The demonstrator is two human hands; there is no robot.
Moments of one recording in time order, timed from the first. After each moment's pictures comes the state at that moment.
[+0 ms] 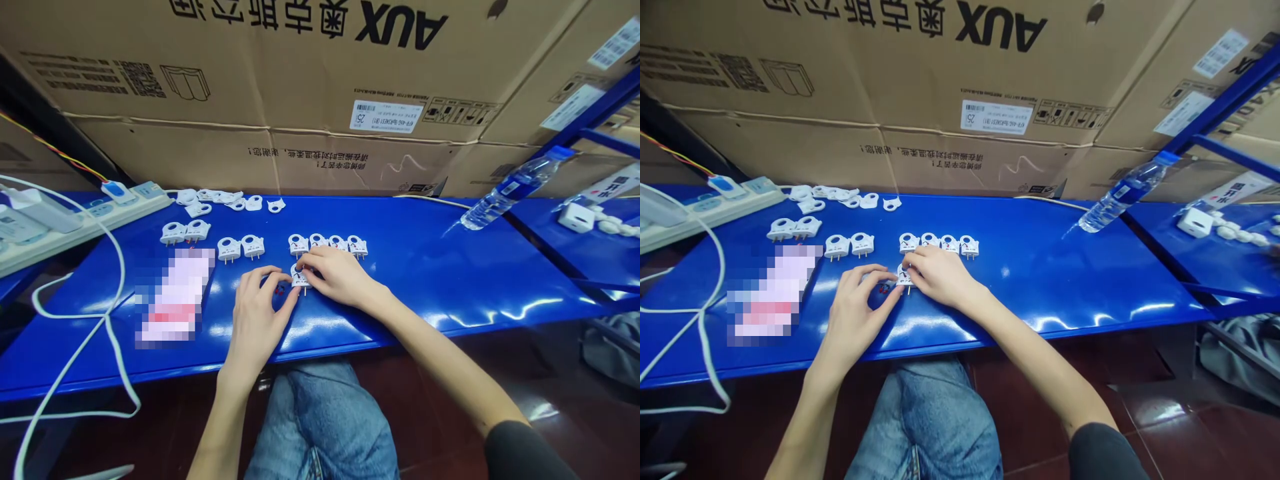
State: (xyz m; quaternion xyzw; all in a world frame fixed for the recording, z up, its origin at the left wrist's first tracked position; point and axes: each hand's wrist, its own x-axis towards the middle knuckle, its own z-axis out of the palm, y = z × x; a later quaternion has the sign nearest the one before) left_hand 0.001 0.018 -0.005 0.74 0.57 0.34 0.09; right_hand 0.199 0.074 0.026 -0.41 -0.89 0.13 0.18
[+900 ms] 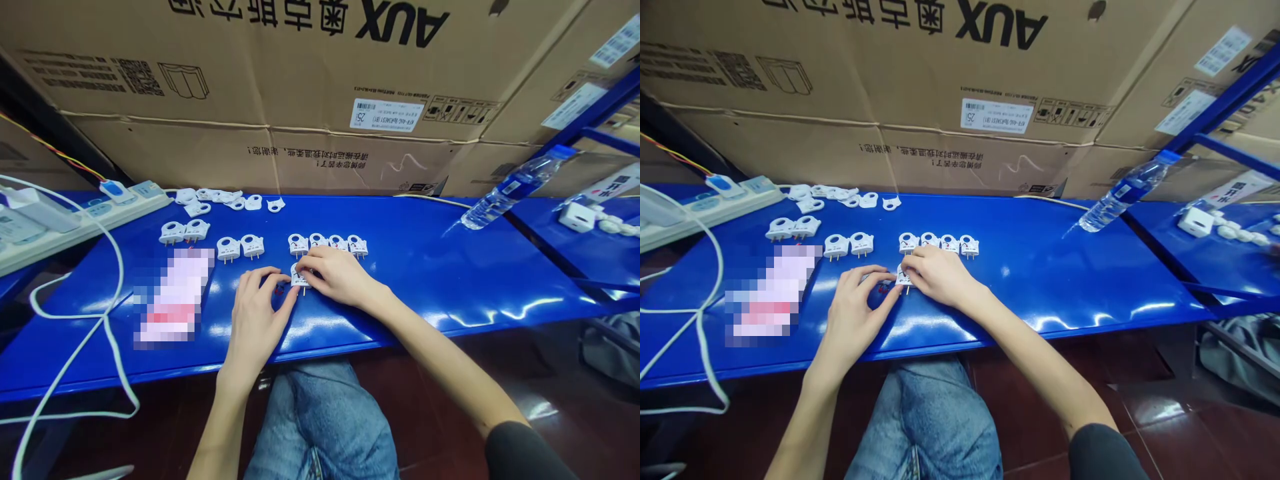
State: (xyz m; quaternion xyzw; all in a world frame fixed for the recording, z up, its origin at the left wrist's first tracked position) left_hand -0.001 0.020 -0.012 0.74 0.58 0.34 0.09; right_hand 0.200 0.075 0.027 -0.40 -0.89 0.12 0.16
